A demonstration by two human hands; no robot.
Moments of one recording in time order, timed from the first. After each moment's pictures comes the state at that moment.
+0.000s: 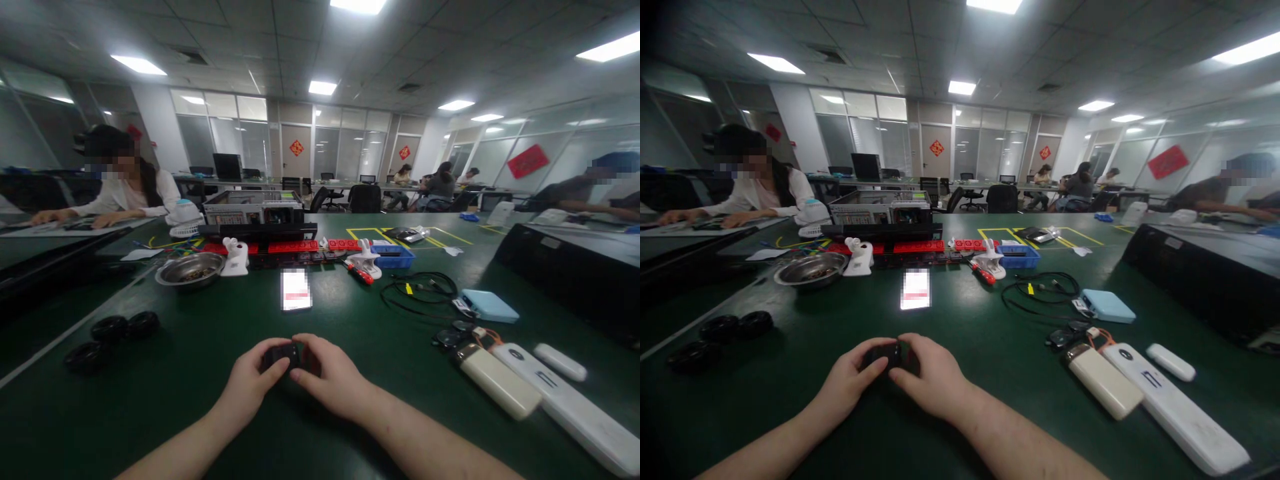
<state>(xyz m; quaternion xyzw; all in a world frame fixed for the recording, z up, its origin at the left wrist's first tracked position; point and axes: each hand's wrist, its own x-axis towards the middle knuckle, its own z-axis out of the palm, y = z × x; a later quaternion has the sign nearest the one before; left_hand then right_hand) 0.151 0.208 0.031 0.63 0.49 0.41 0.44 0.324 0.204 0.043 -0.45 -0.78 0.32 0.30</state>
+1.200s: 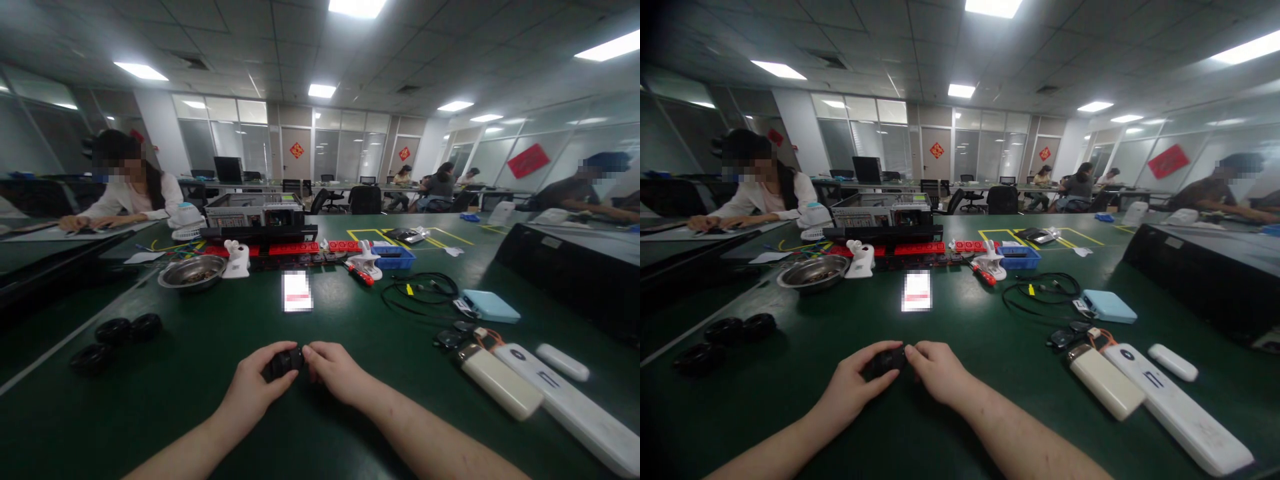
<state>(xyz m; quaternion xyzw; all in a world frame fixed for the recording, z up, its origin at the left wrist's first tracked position) 0.154 0.203 0.036 0.68 0.52 0.38 0.34 0.326 0.223 0.019 -0.46 -0.71 0.44 0.29</state>
